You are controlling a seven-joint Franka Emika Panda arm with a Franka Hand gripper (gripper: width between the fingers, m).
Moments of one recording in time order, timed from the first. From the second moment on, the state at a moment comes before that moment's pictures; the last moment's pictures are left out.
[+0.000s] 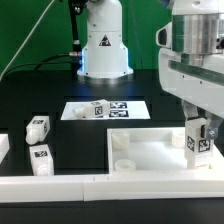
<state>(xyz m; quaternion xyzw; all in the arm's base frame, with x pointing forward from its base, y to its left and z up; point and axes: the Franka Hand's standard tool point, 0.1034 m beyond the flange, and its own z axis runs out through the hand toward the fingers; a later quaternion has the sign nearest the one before) 0.641 0.110 0.081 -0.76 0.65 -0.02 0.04</state>
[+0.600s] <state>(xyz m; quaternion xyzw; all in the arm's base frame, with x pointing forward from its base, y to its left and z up) 0.639 0.119 0.080 -0.92 0.40 -0.02 0.03</state>
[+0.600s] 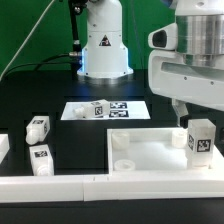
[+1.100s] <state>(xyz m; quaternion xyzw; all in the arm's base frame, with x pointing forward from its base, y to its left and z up) 0.640 0.116 0.080 -0.97 0.23 -0.03 0.02</state>
